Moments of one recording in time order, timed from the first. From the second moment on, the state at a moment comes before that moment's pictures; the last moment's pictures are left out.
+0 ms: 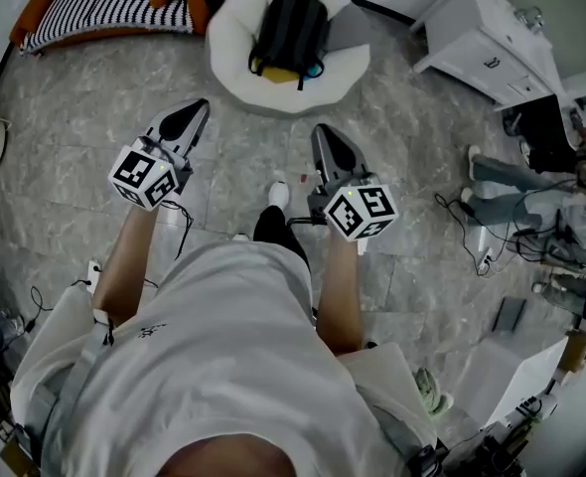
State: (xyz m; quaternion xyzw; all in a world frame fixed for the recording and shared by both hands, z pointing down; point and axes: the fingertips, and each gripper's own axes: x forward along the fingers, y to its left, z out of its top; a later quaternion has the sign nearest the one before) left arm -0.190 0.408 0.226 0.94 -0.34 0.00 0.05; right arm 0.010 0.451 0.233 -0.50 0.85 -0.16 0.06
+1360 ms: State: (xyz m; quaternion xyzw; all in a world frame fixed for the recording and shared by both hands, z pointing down) left arm -0.068 0.210 0.246 0.92 -0.39 0.03 0.06; right arm 0.135 0.231 0.258 -0.44 0.88 -0.18 0.04
